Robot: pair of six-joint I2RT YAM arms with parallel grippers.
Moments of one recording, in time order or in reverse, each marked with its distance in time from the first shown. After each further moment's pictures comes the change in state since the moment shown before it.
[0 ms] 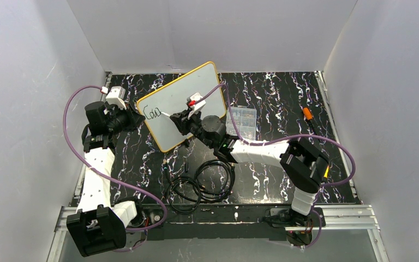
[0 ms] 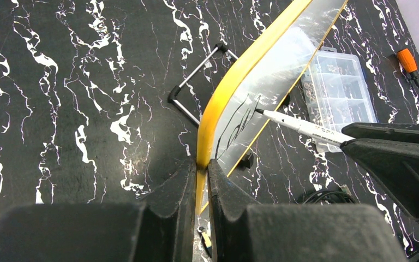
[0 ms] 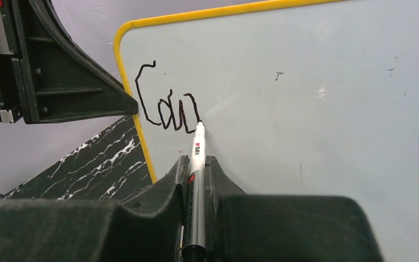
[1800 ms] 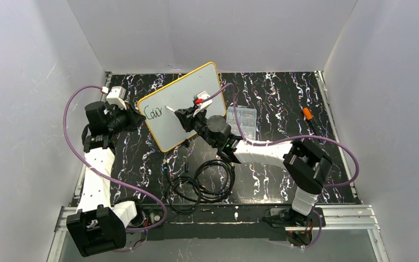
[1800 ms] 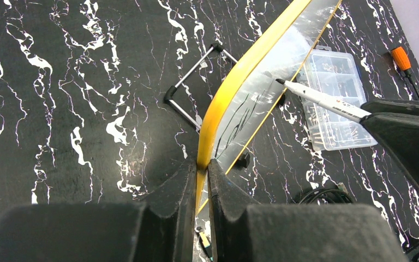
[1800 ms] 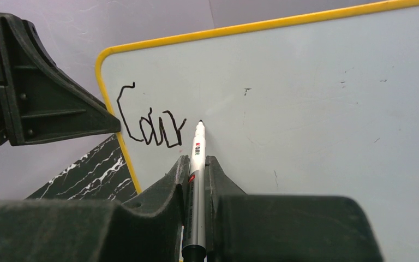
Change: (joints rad) left arm 0.000 0.000 0.000 0.001 0.017 0.000; right arm -0.013 -0.036 -0.040 0.066 0.057 -0.001
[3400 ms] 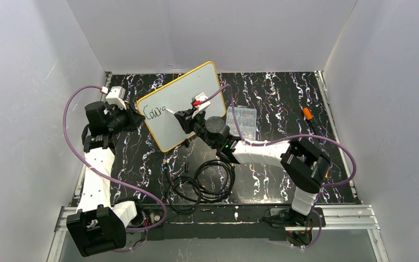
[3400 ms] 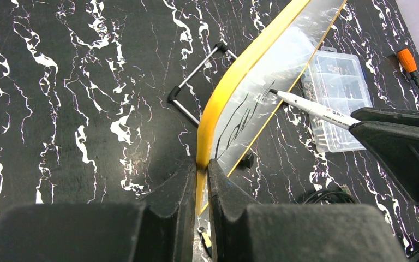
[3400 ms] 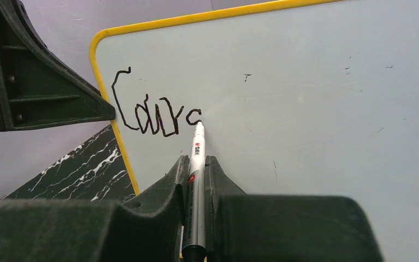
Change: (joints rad) left arm 0.000 0.000 0.000 0.000 -0.015 0.000; right arm -0.002 0.025 -0.004 -0.001 -0.011 -0.014
